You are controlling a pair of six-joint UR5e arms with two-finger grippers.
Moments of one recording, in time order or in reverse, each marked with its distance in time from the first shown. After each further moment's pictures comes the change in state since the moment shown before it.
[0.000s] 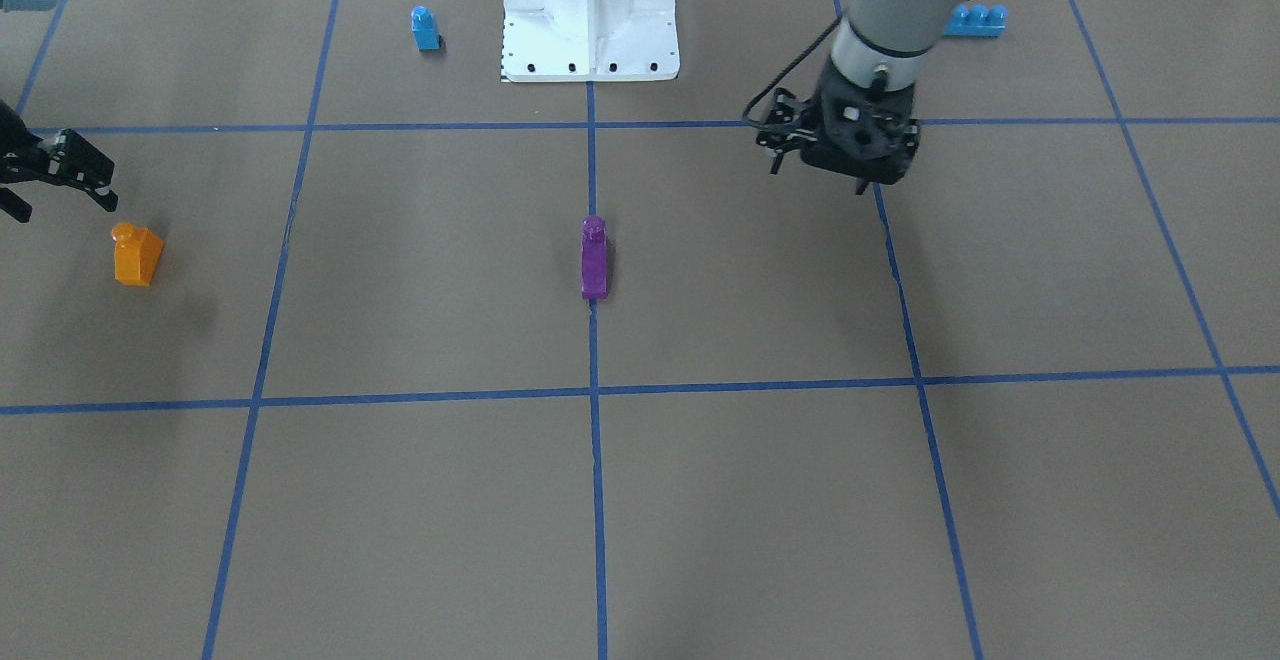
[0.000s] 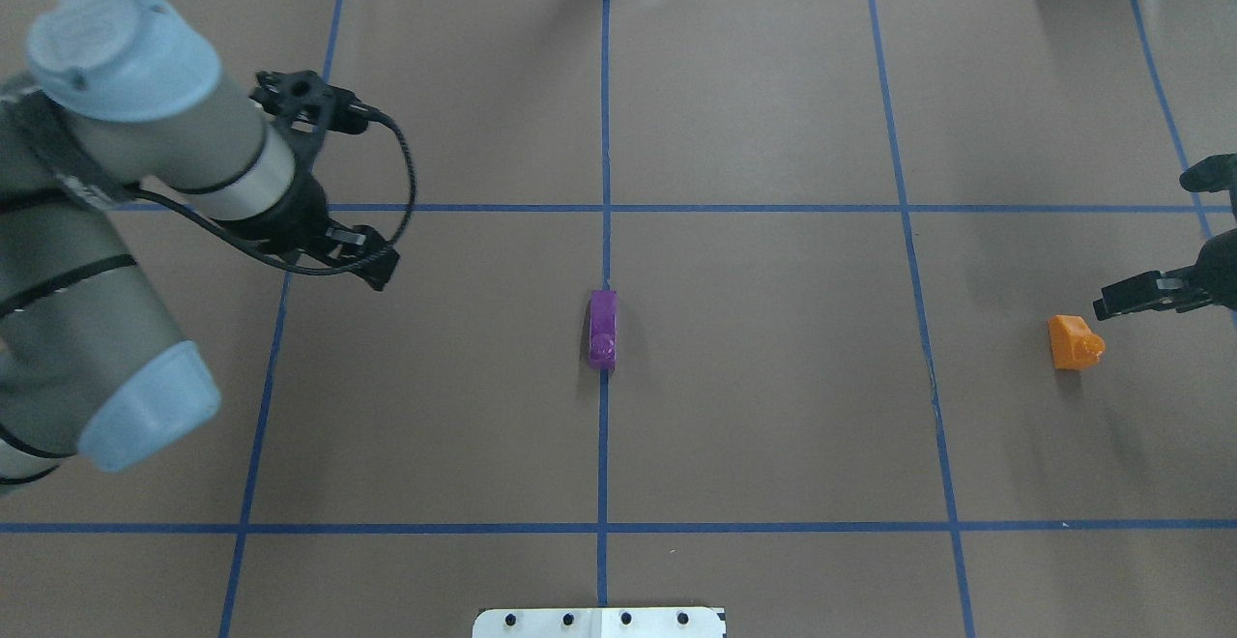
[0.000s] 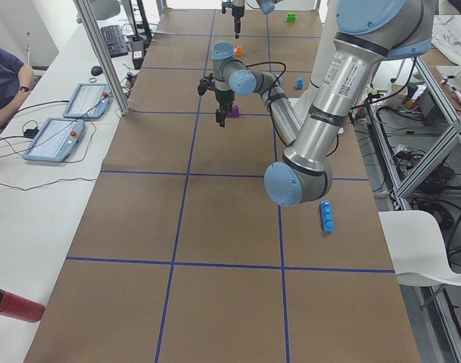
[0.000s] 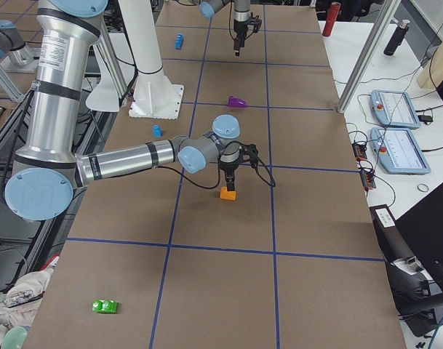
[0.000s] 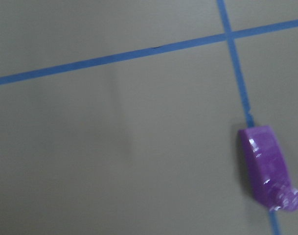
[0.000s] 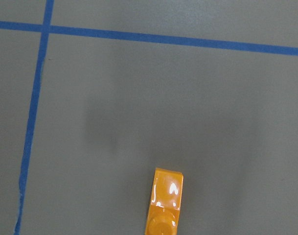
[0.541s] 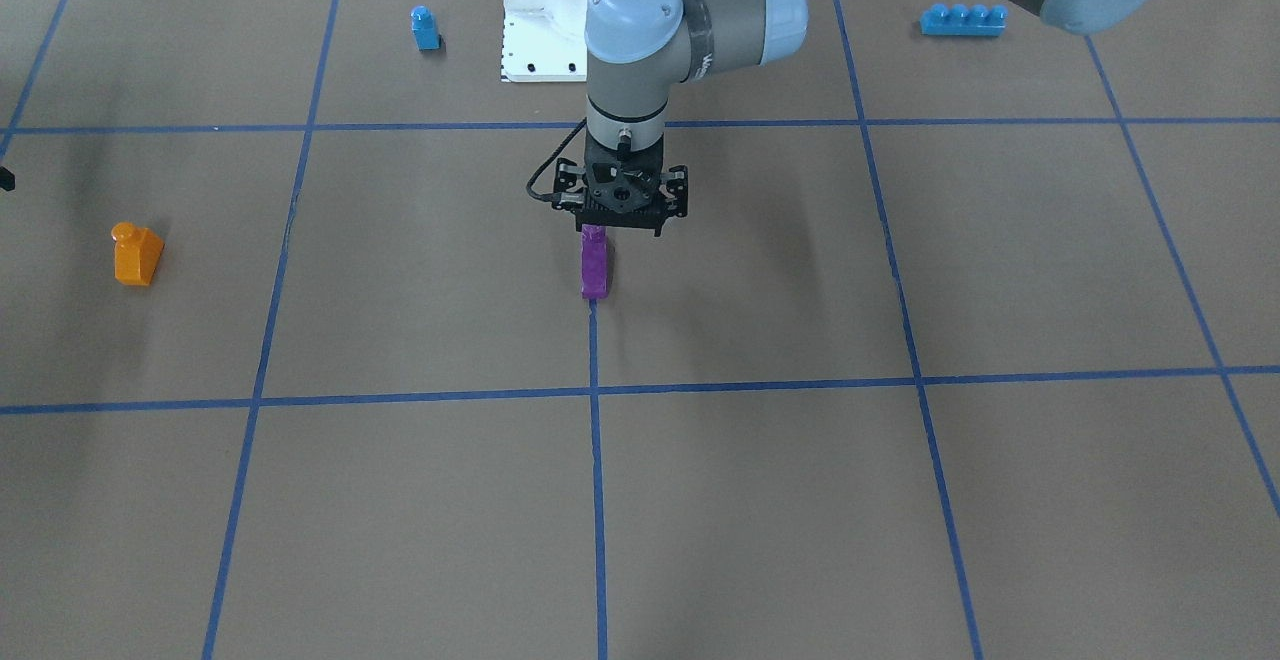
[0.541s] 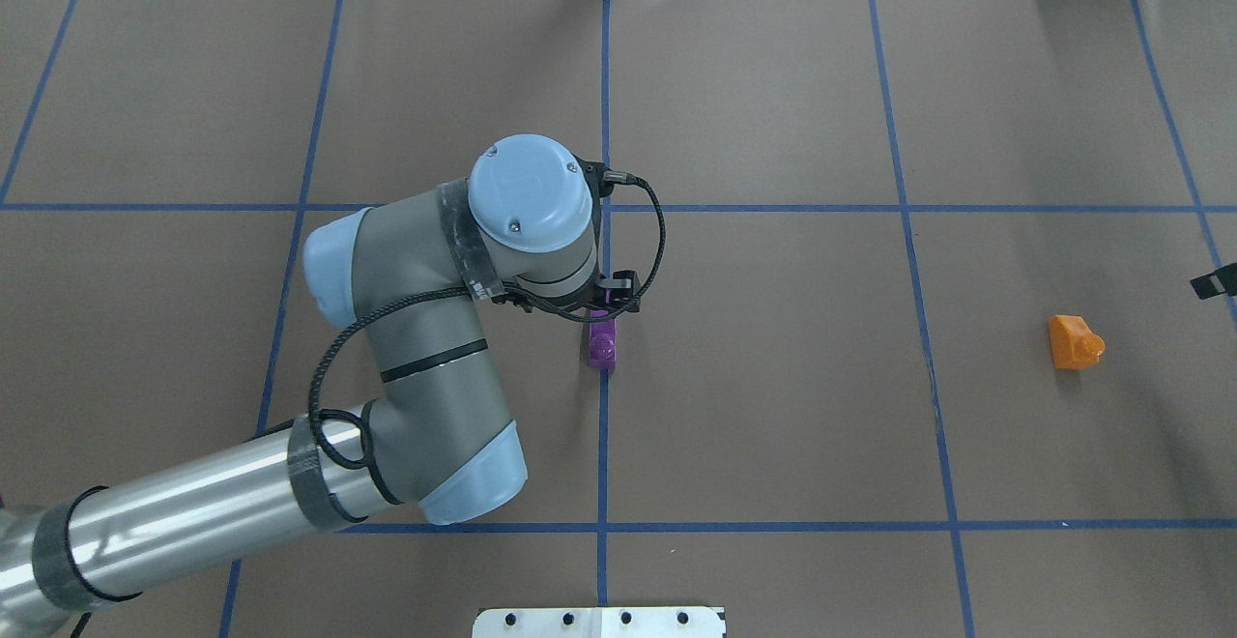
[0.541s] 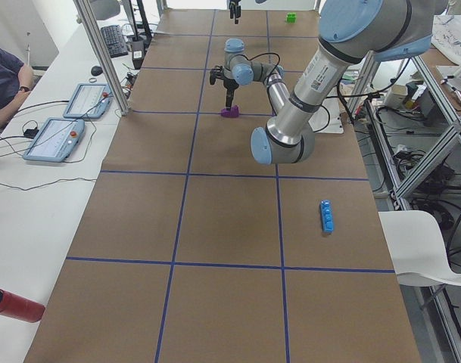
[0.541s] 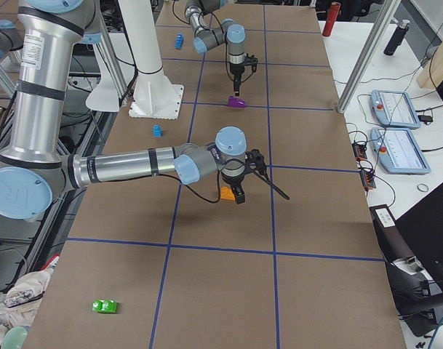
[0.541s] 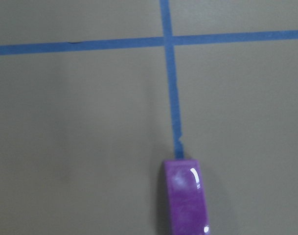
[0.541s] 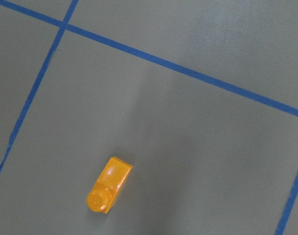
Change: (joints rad) left arm 0.304 -0.381 0.373 -0.126 0.304 -0.475; right arm 0.237 0.001 -0.016 -0.108 0.202 -0.478
